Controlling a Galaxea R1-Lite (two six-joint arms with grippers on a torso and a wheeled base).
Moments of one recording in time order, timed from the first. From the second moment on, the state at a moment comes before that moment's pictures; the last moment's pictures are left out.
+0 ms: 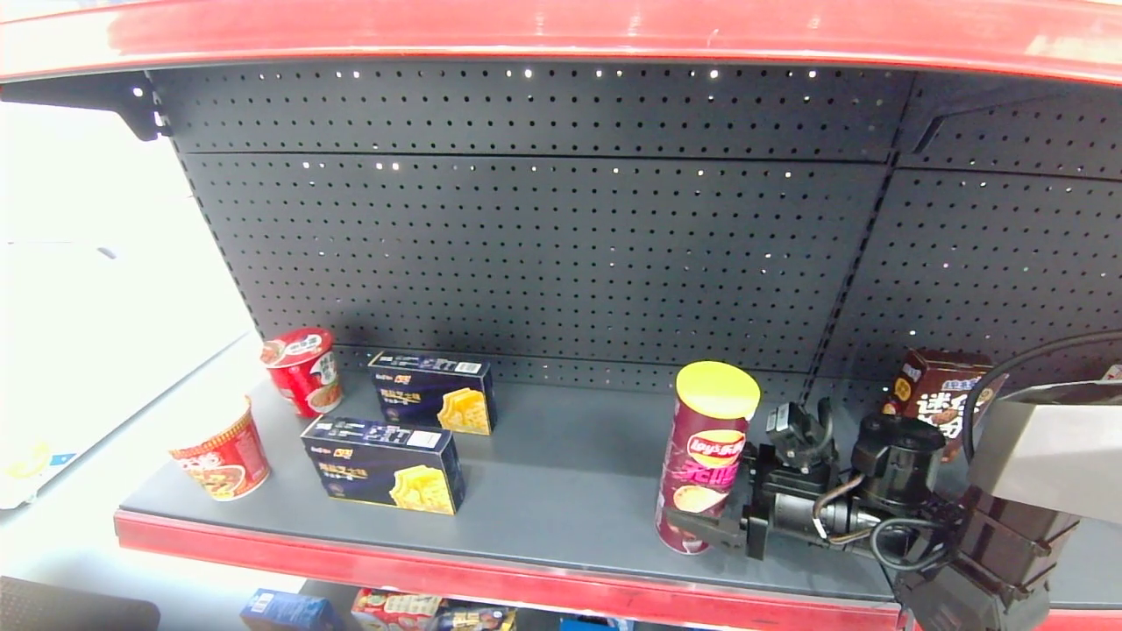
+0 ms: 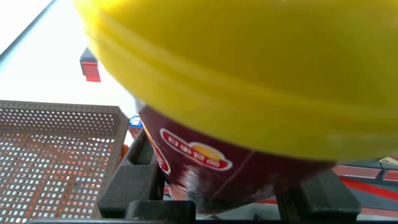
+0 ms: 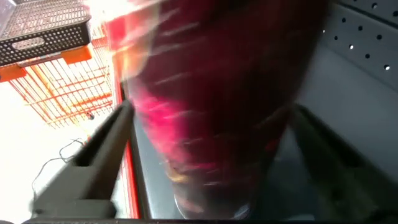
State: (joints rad) left arm -0.13 0.28 -0.37 0.35 0.12 -0.06; right arm 0.37 2.17 -0.46 -1.57 0.76 -0.09
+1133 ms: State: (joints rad) left arm -0.13 0.24 -0.35 0.35 0.12 -0.06; right arm 0.23 2.00 -0.21 -1.57 0.76 -0.21
